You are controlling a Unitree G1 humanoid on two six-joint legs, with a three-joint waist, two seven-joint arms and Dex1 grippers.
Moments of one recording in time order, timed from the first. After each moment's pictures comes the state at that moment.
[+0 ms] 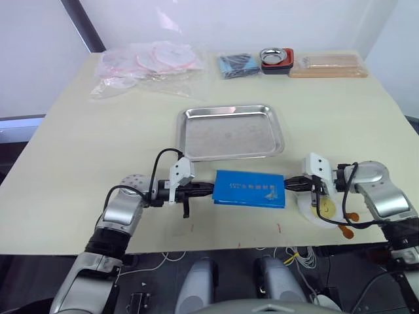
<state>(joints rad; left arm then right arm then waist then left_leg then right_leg) -0.35 0.59 -0.15 0.20 -0.29 0.16 -1.25 -0.43 -0.68 0.19 0.15 0.15 0.16 1.26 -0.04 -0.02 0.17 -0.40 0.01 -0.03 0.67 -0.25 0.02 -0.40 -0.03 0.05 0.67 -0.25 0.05</state>
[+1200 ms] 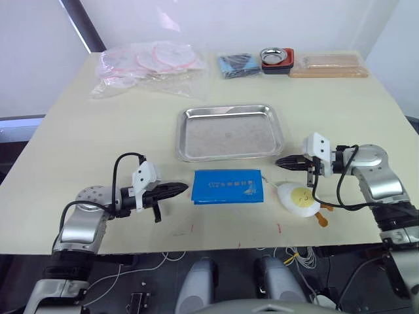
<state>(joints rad) -0.15 0.72 0.07 0.09 -0.32 0.10 -1.16 -0.50 -0.62 0.09 0.17 0.24 0.07 1.26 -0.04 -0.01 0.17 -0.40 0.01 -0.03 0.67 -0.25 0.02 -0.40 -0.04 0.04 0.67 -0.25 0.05</state>
